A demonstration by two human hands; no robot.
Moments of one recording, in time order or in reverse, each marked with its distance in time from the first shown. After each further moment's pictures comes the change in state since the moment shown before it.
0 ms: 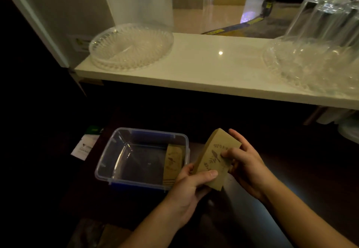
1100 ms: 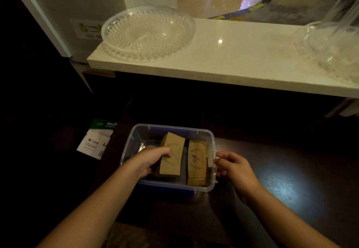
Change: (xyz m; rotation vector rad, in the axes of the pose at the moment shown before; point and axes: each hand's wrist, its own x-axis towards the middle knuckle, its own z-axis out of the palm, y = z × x) left_hand 0.076 0.103 -0.172 0.619 0.229 -0.234; right_hand 0.034 0.087 0.055 -0.264 0.168 0.108
